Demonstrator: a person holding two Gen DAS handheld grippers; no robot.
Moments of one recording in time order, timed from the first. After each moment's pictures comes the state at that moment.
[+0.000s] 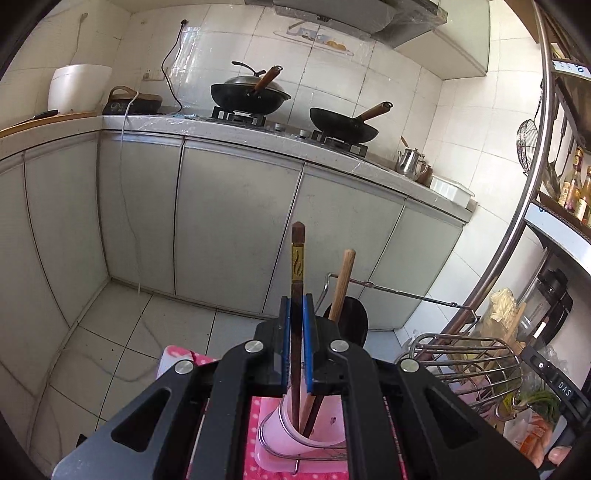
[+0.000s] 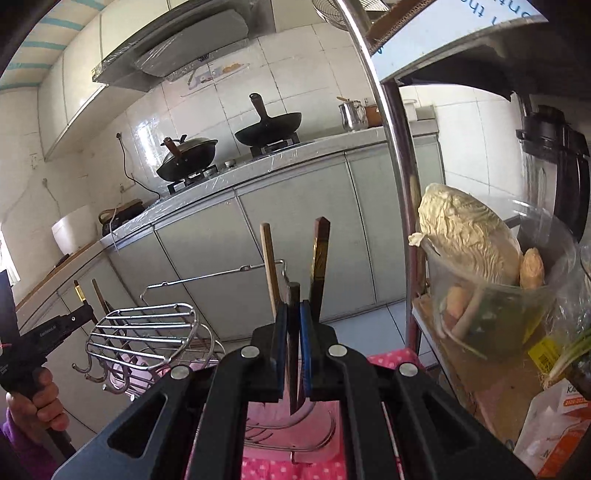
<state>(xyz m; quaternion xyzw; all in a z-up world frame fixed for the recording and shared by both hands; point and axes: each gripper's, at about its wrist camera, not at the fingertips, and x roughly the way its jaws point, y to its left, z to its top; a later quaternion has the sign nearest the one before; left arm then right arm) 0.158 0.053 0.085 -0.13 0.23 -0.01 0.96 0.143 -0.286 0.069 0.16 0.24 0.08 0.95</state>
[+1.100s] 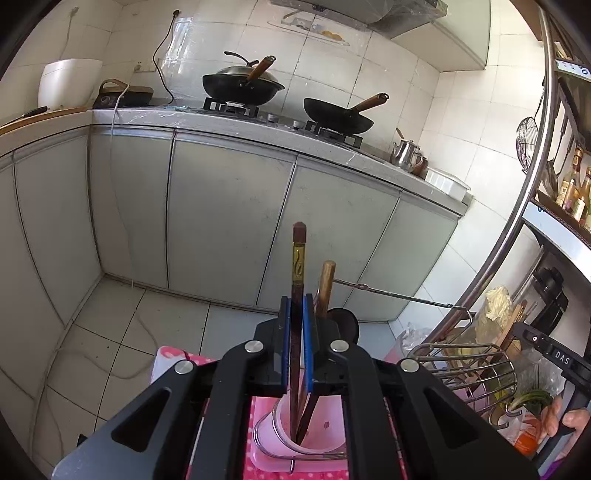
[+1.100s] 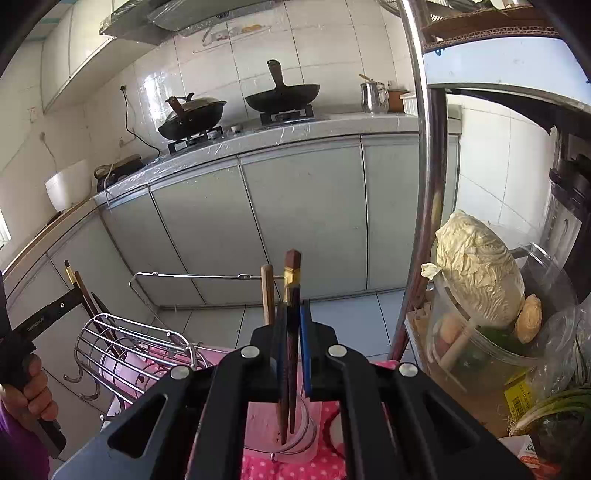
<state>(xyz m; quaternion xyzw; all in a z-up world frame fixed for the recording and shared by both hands) 0.174 0.054 0.095 -0.13 0.26 -0.03 0.96 0.195 -0.273 0.101 0.08 0.32 0.09 0.94</state>
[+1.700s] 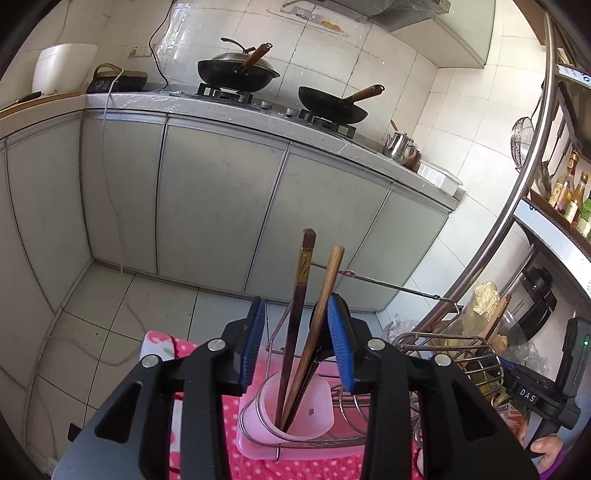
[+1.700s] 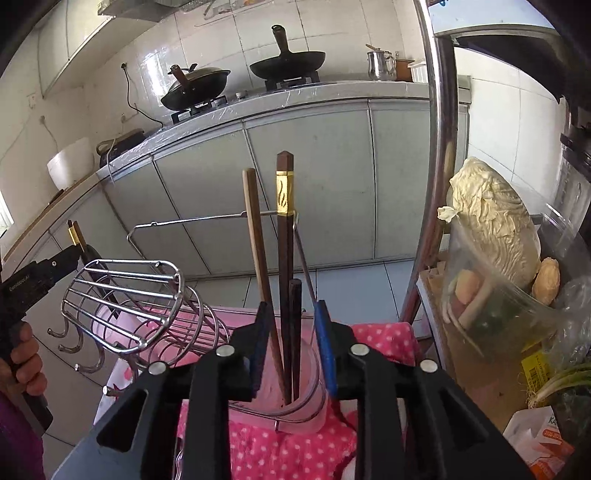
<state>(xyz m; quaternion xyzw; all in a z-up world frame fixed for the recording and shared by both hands) 0.168 0.053 0.094 -0.15 0.27 -0.05 0.95 0.180 -0.266 0.064 0.08 0.36 0.10 0.92</state>
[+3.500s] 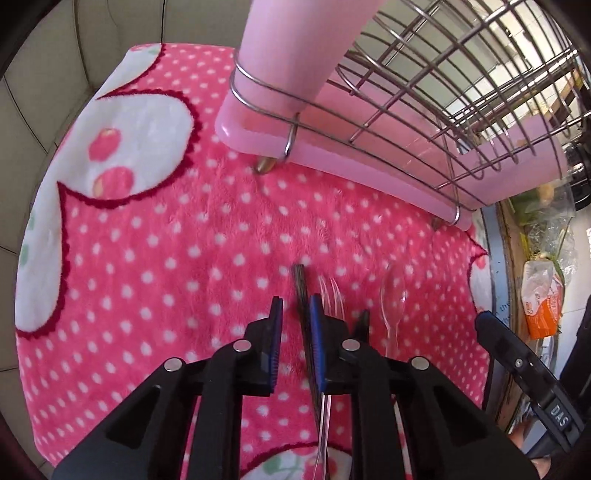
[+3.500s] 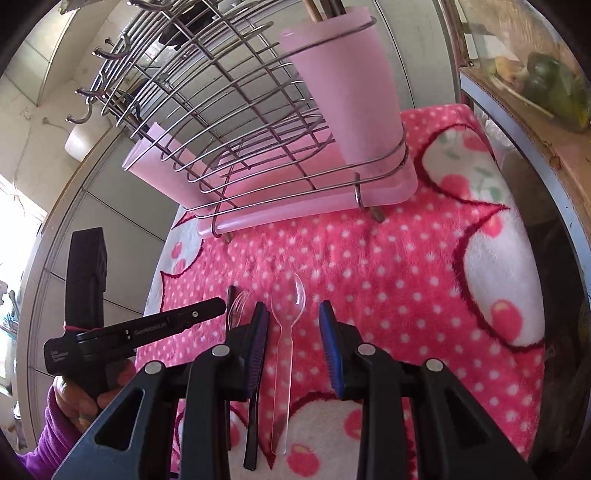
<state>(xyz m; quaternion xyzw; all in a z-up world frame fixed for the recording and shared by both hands) 0.095 -0.005 -0.106 -0.15 0.59 -0.06 0.79 0.067 -0.216 -0.071 0.20 0.51 0.18 0.82</state>
